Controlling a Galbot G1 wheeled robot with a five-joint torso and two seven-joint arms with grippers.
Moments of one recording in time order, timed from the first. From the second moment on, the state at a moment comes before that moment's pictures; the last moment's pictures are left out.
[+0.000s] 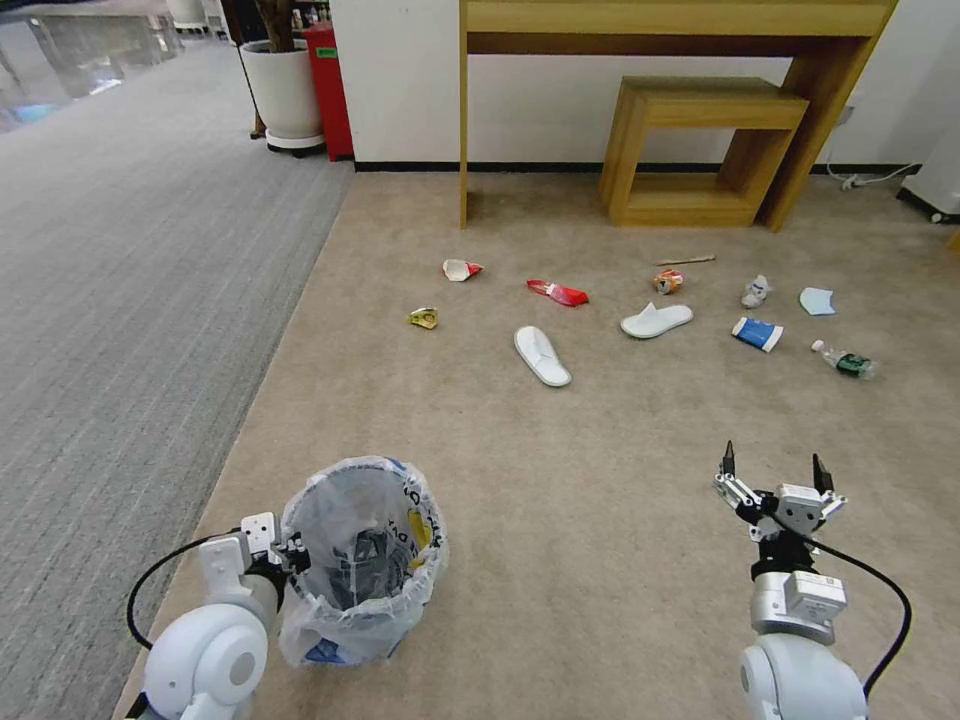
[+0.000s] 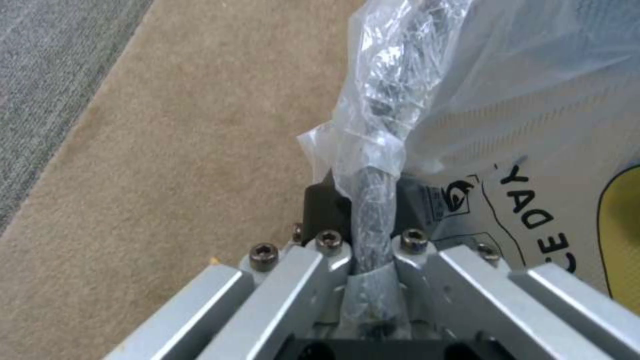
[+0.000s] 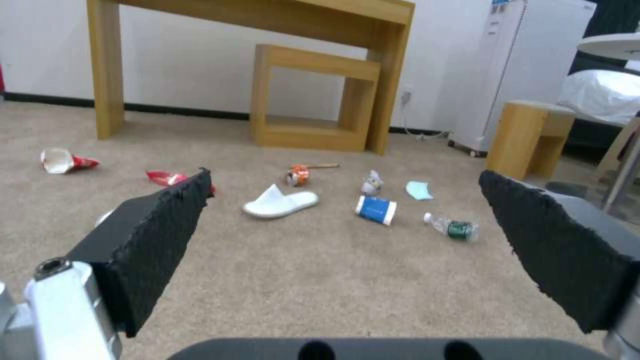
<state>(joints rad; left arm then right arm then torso) 1.50 -1.14 -0.52 -2.16 -0.83 0.65 -0.58 -1.51 1.47 0.75 1.95 0.02 0.14 0.17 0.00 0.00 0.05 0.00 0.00</state>
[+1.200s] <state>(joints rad) 1.50 -1.20 -0.64 -2.23 -0.91 0.66 -0.63 -1.51 1.43 0.74 1.91 0.04 0.17 0.14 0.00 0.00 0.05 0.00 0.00</state>
